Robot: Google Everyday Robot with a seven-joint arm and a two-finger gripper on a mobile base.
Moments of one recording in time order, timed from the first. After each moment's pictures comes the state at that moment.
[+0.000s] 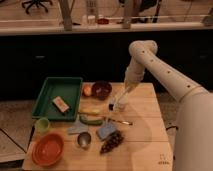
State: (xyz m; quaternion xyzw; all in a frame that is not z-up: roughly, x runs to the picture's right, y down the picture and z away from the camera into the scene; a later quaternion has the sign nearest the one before) arm 0.146 0.010 0.811 -0.33 -0.21 -0.29 0.88
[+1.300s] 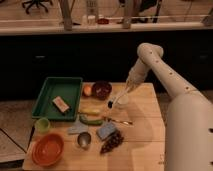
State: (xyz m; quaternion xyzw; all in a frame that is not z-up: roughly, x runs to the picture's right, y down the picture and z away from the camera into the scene) arm 0.155 0.016 0.842 -0.33 -0.27 -0.24 0.87
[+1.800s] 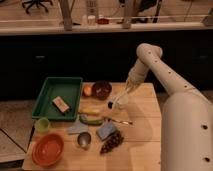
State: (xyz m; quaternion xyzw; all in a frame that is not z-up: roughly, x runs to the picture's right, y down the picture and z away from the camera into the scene) arm 0.156 0.021 0.847 -0.34 -0.28 -0.24 0.87
